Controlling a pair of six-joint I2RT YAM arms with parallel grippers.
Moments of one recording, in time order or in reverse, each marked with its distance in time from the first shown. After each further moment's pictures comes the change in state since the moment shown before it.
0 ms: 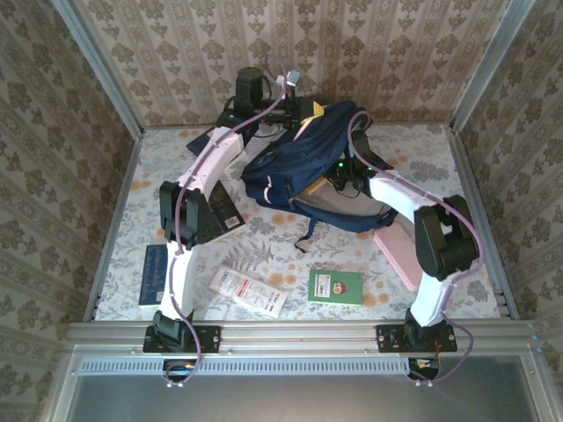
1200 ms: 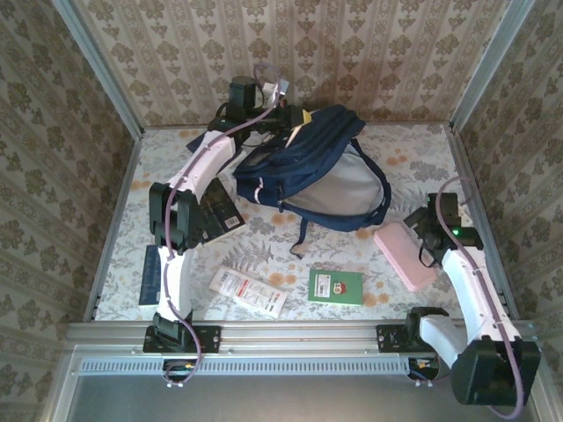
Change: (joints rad) left arm 0.029 -0.105 -0.179 -0.110 -0.192 0.227; right arm -0.461 -0.820 -0.567 -0.659 0.528 -0.044
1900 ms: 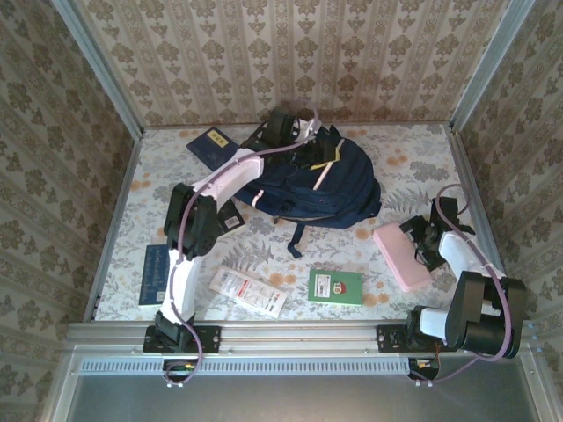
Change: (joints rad) left arm -0.184 -0.021 -0.204 -0.074 -0.172 0.081; right arm -0.114 0.288 -0.113 0.253 -0.272 -0.022
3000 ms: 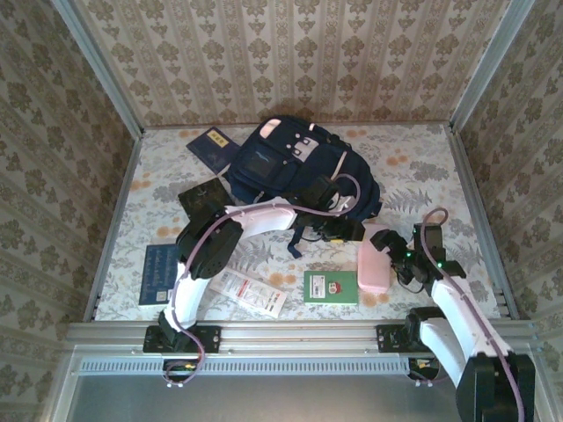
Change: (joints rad) left arm -0.318 -0.006 -0.364 0.078 -0.076 -0.033; right arm 0.223 -0.500 -0.256 0.059 -0.233 0.072
